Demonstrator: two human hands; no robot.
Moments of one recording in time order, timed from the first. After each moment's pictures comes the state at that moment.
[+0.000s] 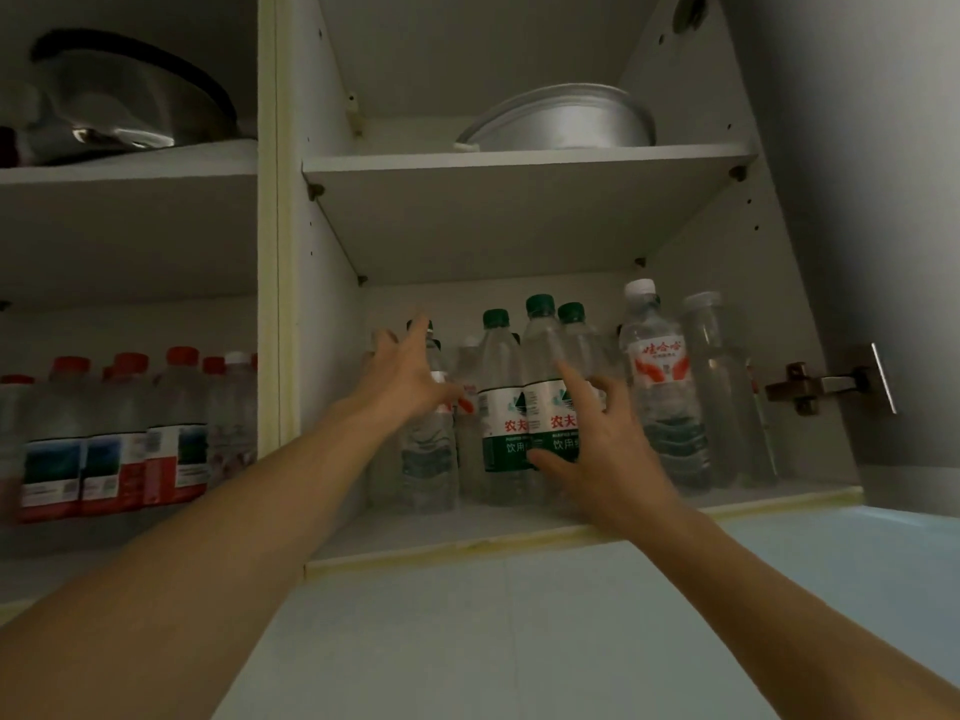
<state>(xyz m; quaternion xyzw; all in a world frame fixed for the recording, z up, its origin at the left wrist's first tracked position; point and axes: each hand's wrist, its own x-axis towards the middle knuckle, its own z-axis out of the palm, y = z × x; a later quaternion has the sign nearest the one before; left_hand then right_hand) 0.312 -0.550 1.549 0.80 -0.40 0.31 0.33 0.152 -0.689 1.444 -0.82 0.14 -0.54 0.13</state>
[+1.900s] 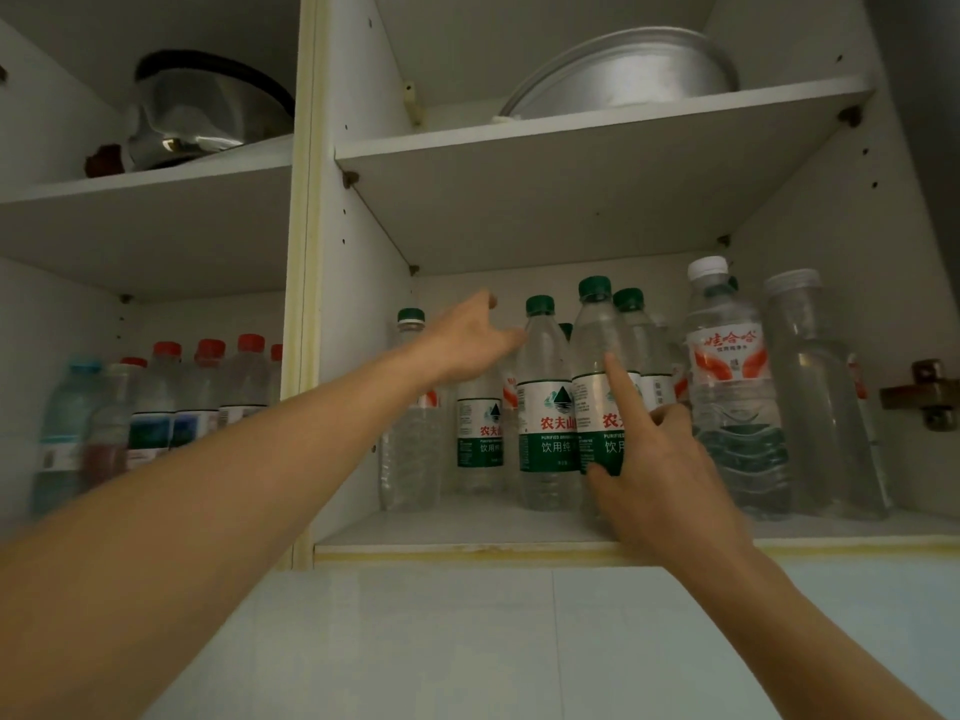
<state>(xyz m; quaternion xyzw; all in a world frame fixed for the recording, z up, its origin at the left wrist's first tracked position) 0.284 -0.567 1.572 0.81 -0.42 0.28 0.30 0.154 -0.697 1.436 -0.84 0.16 -0.50 0.15</state>
